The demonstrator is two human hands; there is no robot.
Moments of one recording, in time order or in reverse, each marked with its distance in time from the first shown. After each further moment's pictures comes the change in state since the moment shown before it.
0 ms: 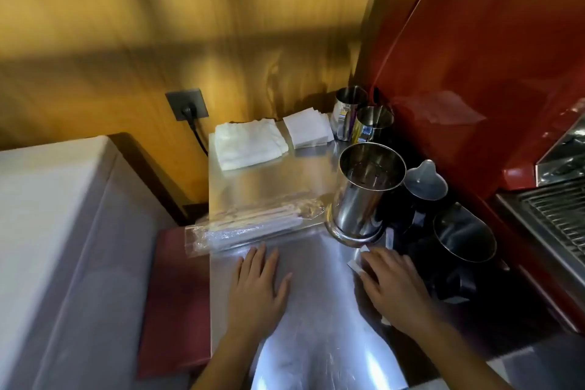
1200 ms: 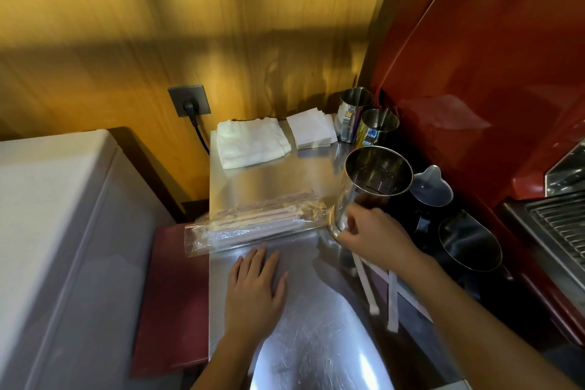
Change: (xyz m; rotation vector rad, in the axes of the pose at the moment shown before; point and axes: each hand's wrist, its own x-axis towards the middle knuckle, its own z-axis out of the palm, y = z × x) left_hand 0.004 -0.004 0.005 -0.005 0.067 -0.001; right_hand 0.084 -0.028 -0.052 0.226 -0.262 0.075
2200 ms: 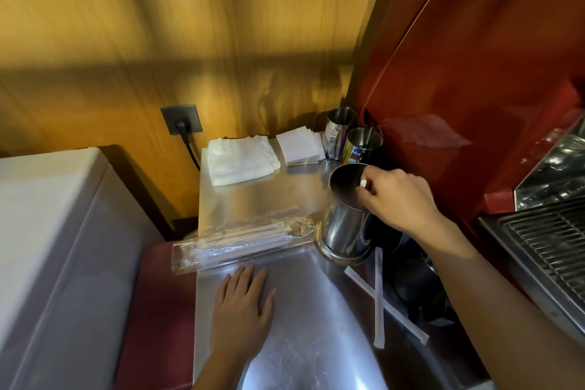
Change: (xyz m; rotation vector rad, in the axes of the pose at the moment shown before) left_hand -0.001 0.006 -0.011 -0.009 -0.066 -0.041; right_hand 0.015 0.006 -0.079 -0.329 0.385 -0.022
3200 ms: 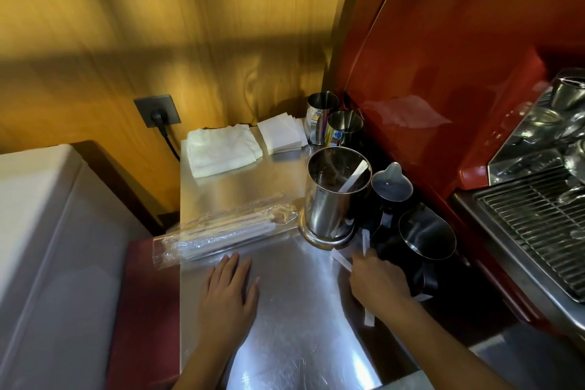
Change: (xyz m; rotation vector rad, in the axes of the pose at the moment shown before) left_hand -0.003 0.010 -0.011 -0.054 -0.035 -0.035; right_hand -0.113 0.006 0.102 -0.092 -0.469 0.233
